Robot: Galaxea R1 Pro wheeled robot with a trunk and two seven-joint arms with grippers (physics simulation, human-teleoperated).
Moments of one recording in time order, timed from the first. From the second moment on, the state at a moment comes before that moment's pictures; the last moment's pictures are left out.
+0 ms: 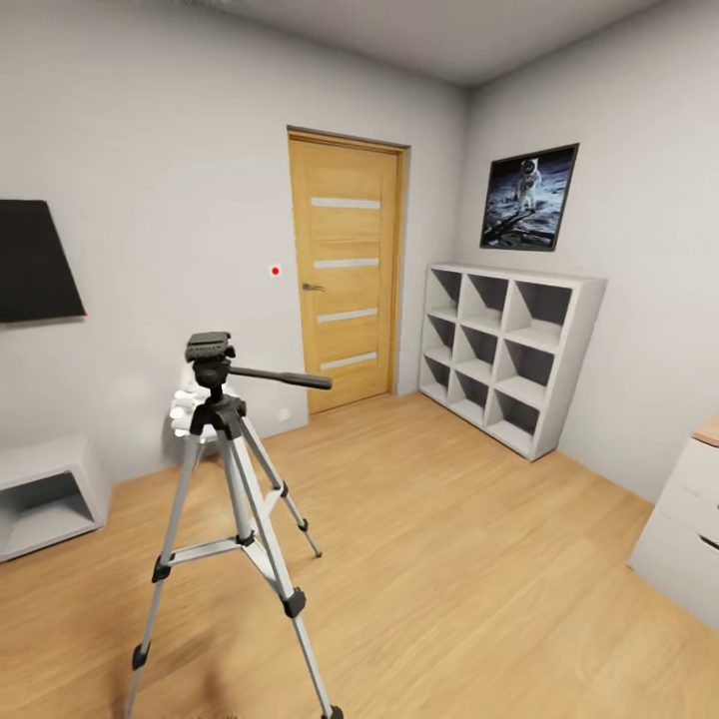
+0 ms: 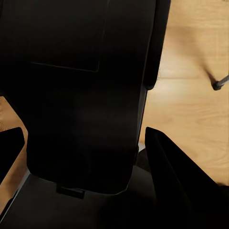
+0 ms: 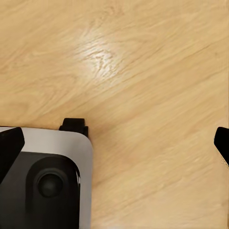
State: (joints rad) left arm -0.22 -0.03 -0.15 0.00 0.69 -0.11 0.10; right arm -0.24 -0.14 -0.15 0.03 0.21 -0.11 0.04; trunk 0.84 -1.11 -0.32
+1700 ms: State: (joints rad) left arm -0.22 -0.04 -0.15 0.00 0.69 -0.11 0.10; right arm -0.24 -0.14 -0.15 0.03 0.21 -0.11 0.04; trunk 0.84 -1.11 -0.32
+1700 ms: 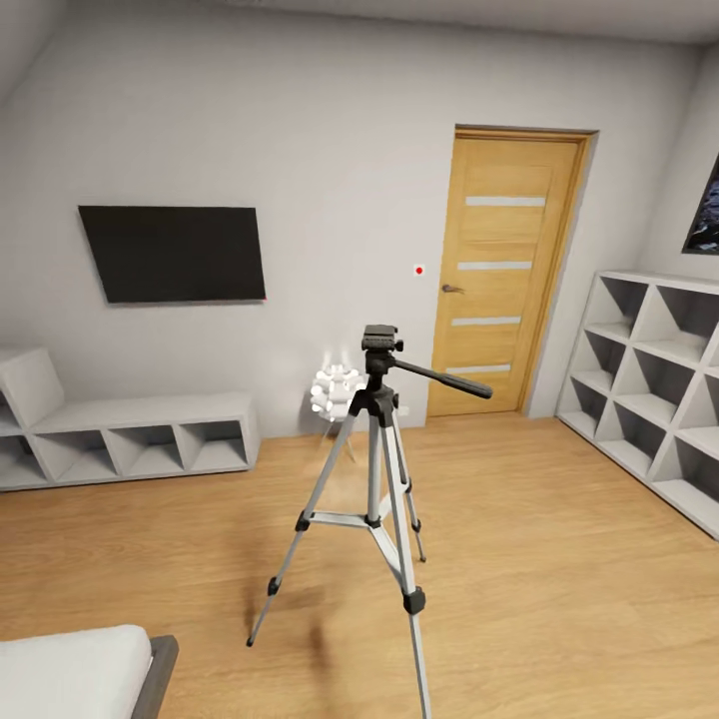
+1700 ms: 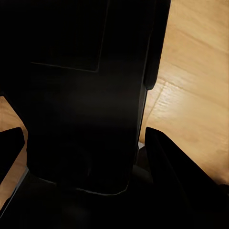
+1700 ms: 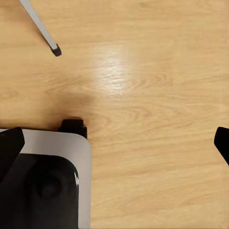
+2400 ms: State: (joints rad) left arm -0.22 -0.04 -0.15 0.00 0.69 -0.10 0.10; right arm -0.24 -0.16 -0.15 0.03 0.21 -0.11 0.05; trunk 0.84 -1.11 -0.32
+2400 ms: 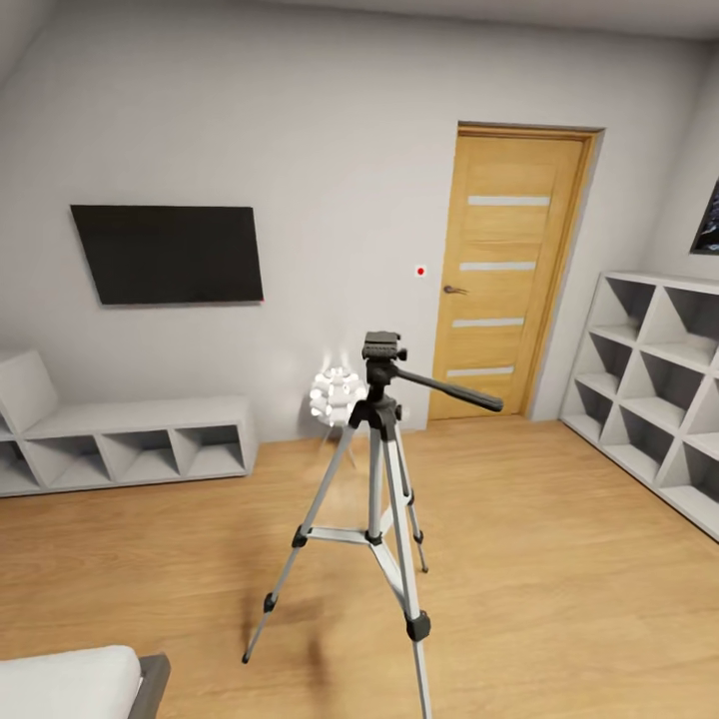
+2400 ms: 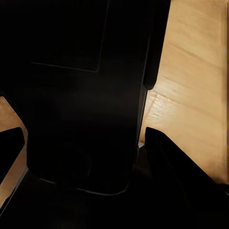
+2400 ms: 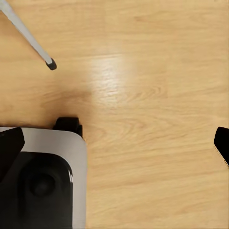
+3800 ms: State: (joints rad) left arm -0.21 -0.04 -0.15 0.00 0.69 -0.12 0.10; right arm -0.24 -0.17 -0.15 0.03 0.29 -0.11 0.03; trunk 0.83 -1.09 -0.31
